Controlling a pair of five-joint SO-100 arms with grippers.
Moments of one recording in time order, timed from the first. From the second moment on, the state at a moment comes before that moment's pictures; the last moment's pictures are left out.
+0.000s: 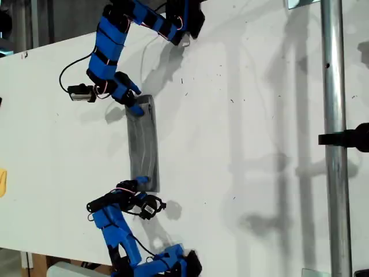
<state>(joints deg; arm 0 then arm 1) -34.3 73.7 72.1 95.4 -52.5 42.5 82.4 98.3 71.8 39.6</state>
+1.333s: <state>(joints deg) -3.2 198.5 171.9 75.6 -85.4 18.0 159.6 142.5 88.8 84.1</state>
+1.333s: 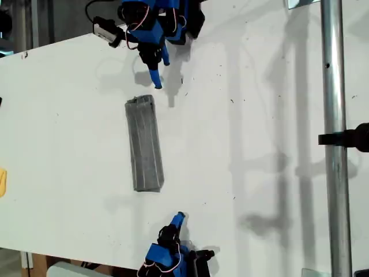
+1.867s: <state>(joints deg) -1.9 198.5 172.7 74.5 -87.4 39.1 105.8 128.7 56.1 61.4</state>
